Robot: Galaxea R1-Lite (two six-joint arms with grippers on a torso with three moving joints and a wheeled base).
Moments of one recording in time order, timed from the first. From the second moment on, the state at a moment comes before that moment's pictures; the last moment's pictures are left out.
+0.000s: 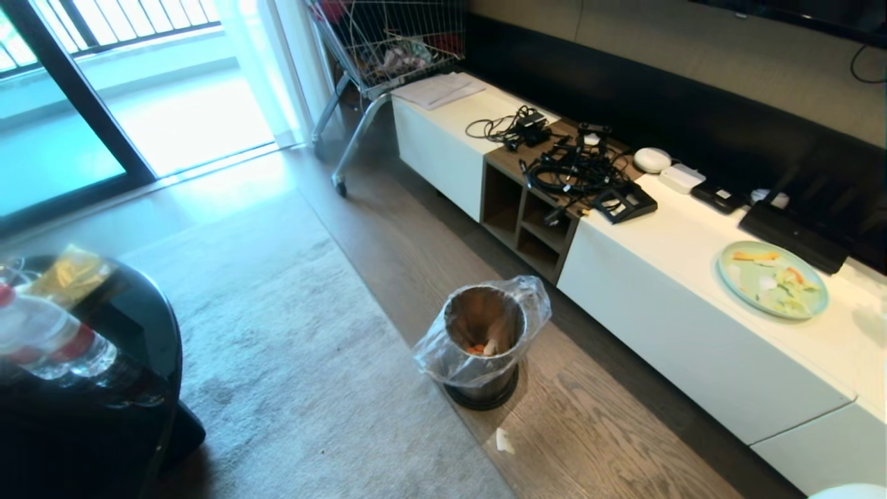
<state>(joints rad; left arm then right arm) 0.00 0.00 0.00 -0.01 0.01 -0.09 0.00 0.00 0.00 0.00 0.07 -0.09</state>
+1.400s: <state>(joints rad) 0.00 0.00 0.00 -0.01 0.01 -0.09 0.00 0.00 0.00 0.00 0.07 -0.09</state>
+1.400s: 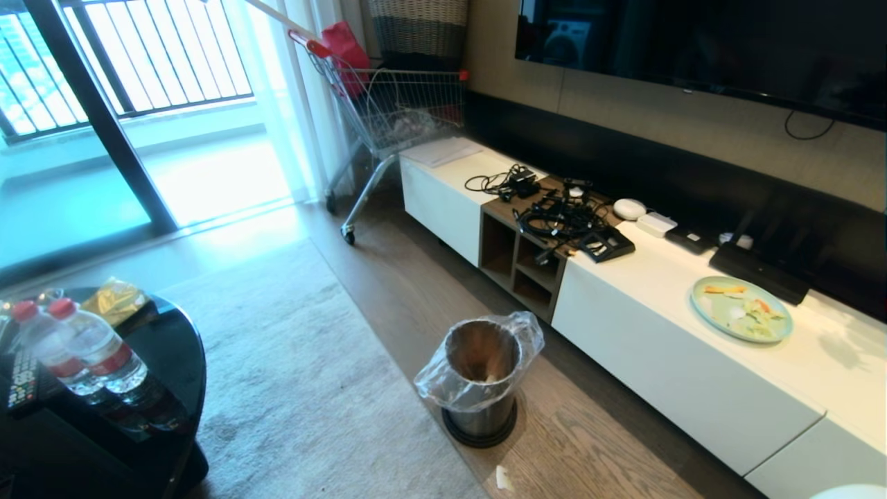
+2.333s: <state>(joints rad) 0.00 0.00 0.00 -0.01 0.01 -0.09 0.00 0.00 0.00 0.00 0.07 -0.09</state>
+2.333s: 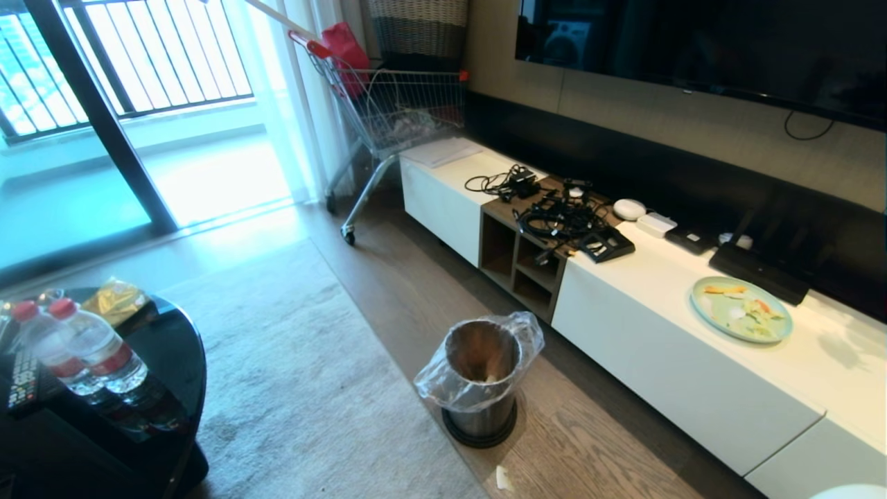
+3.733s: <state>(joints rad) 0.00 0.00 0.00 -0.01 0.01 -0.09 0.00 0.00 0.00 0.00 0.07 -0.09</state>
